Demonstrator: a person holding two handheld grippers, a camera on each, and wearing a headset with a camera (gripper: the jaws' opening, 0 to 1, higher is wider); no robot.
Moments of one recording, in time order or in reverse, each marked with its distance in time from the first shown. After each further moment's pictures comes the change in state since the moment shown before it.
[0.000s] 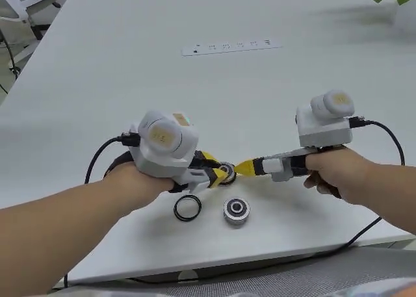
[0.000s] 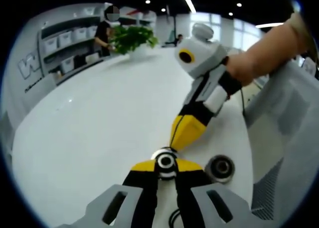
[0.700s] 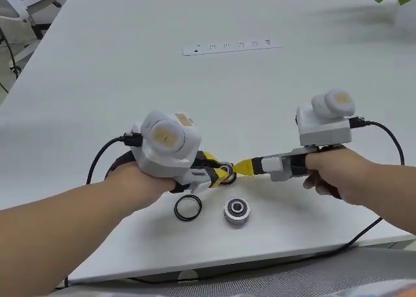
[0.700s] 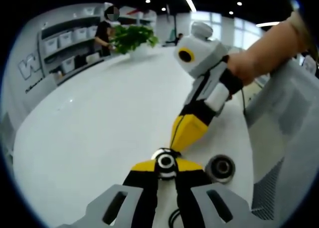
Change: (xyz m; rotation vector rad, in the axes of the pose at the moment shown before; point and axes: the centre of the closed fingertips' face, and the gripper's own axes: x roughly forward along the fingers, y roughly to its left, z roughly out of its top) left arm 0.000 0.000 0.000 0.003 0.006 0.011; right arm 0.001 0.008 0.002 0.036 -0.009 0.030
